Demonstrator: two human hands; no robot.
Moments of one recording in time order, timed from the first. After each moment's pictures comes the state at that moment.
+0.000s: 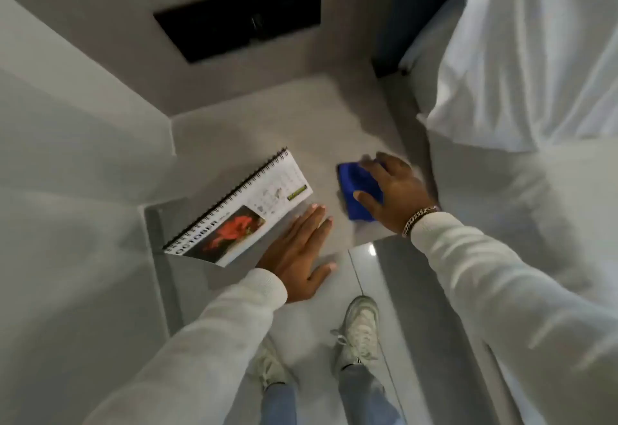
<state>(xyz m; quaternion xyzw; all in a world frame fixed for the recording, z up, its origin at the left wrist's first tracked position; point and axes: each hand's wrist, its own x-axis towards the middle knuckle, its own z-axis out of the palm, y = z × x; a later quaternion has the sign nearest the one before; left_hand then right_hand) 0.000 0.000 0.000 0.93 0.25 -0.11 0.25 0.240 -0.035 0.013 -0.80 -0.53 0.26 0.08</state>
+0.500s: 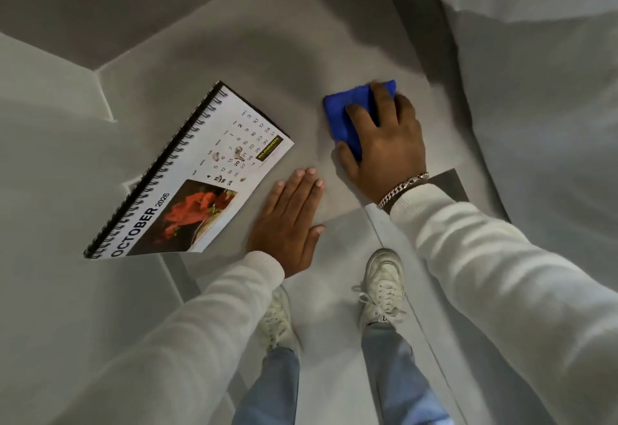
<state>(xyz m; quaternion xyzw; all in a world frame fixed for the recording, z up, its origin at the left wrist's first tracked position) -0.005 -0.009 -0.100 0.96 0.24 -0.06 0.10 0.211 -0.035 -0.054 -0.85 -0.50 0.13 0.11</state>
